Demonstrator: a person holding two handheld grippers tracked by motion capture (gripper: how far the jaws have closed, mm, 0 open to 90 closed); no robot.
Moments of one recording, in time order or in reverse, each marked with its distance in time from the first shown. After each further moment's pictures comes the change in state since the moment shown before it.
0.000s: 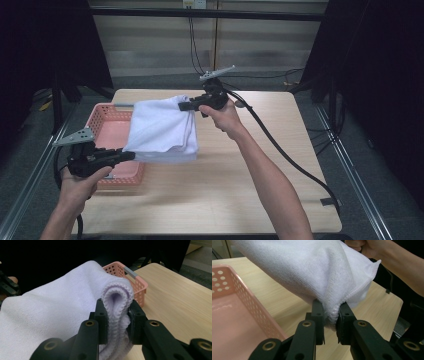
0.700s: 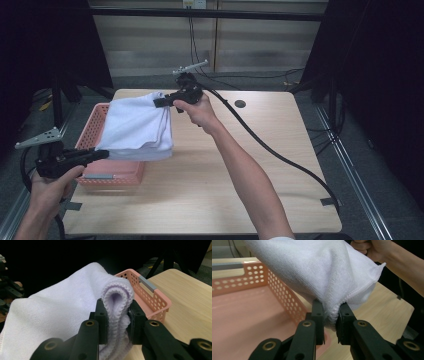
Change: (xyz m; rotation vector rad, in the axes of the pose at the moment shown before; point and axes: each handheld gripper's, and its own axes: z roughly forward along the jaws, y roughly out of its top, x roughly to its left) left arm 0.031 -0.011 -0.047 -0.031 0.086 -0.061; right arm 0.011 0.031 0.062 0.006 0.073 0.017
